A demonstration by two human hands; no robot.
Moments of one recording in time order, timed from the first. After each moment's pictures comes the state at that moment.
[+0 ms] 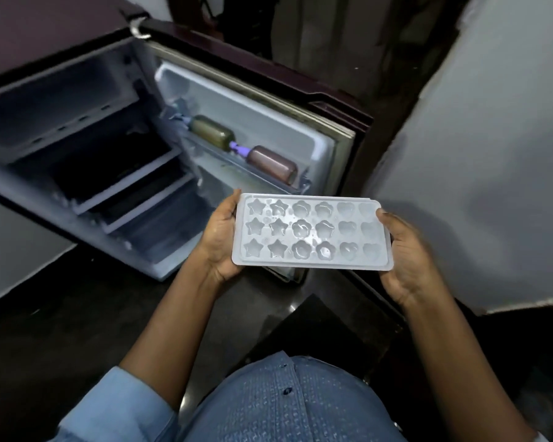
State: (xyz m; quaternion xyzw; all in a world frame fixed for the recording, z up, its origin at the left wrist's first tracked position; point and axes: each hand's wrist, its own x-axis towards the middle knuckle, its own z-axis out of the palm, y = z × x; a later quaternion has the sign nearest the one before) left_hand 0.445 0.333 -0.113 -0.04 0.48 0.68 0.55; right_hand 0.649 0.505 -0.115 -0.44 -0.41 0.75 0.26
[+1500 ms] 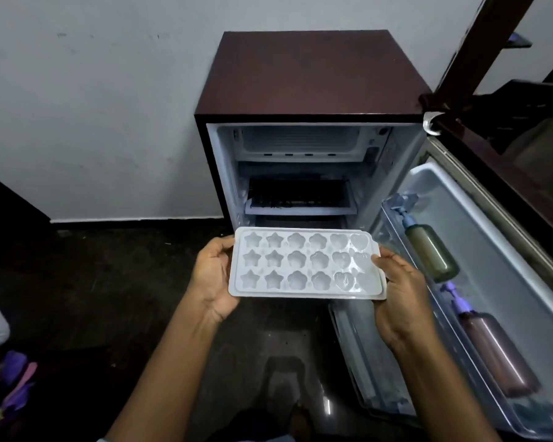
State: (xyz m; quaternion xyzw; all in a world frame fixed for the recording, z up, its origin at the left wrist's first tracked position) left_hand 0.266 0.143 -0.114 -0.26 0.47 0.83 0.16; right_hand 0.304 0.396 -0.118 -0.27 -0.52 0.81 0.03
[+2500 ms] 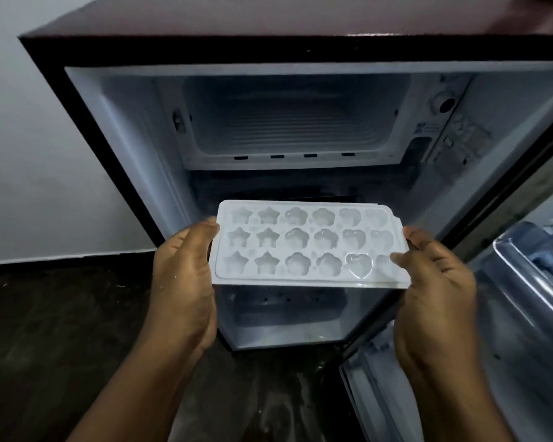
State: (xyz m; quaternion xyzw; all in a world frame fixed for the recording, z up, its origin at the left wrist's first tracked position) left_hand 0.071 0.165 -0.242 -0.16 0.60 0.78 -0.06; right_hand 0.106 0.377 -0.257 -0.24 -0.58 0.75 0.19
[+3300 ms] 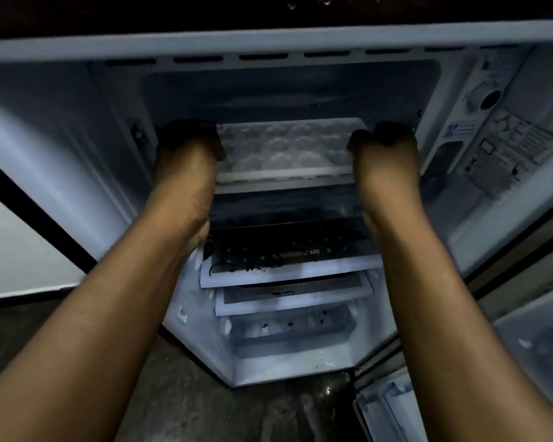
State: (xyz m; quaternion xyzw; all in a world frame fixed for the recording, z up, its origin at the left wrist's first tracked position) left_hand -0.105 0.173 -0.228 -0.07 0.71 0.70 -0.10; right_hand -0.104 0.373 -0.244 -0.17 -0.74 0.61 0.23
